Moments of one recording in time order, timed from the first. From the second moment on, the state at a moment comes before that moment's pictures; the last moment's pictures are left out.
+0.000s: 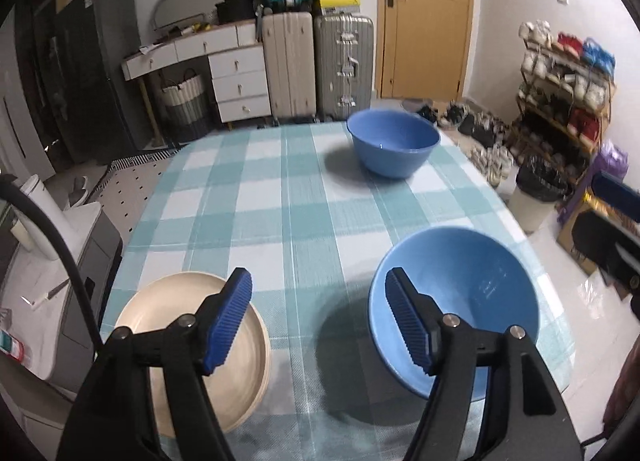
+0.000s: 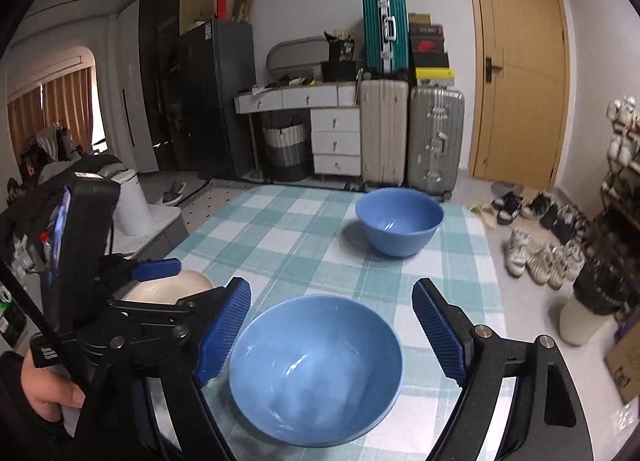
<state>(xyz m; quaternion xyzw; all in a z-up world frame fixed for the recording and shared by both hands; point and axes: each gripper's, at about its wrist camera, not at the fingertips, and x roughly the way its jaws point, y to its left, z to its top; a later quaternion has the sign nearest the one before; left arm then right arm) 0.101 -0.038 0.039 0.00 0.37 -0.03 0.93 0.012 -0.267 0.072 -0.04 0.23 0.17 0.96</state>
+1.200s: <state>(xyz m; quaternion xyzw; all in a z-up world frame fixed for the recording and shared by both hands) 0.068 -0.022 0.043 -0.02 0.20 0.02 0.98 -0.027 -0.250 0.013 -0.01 0.14 0.15 0.98</state>
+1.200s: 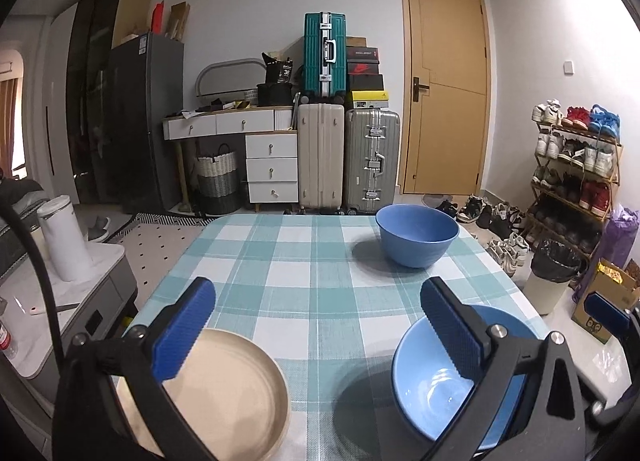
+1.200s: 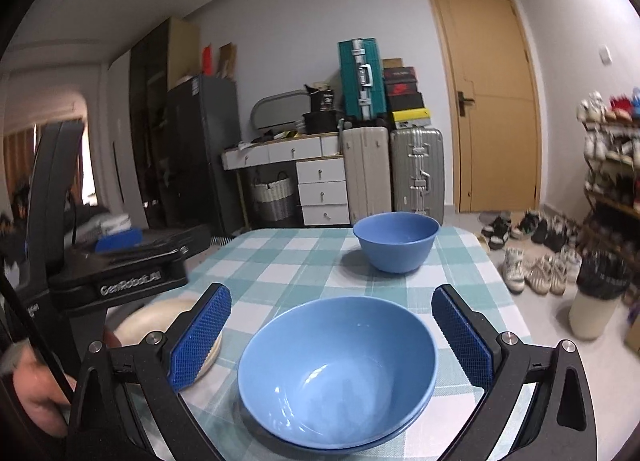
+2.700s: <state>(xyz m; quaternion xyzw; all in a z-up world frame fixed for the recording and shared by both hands) 0.363 -0.062 0.060 0.02 0.48 0.00 0.88 0.301 -0.406 0.070 0.24 0.37 0.15 0.88</state>
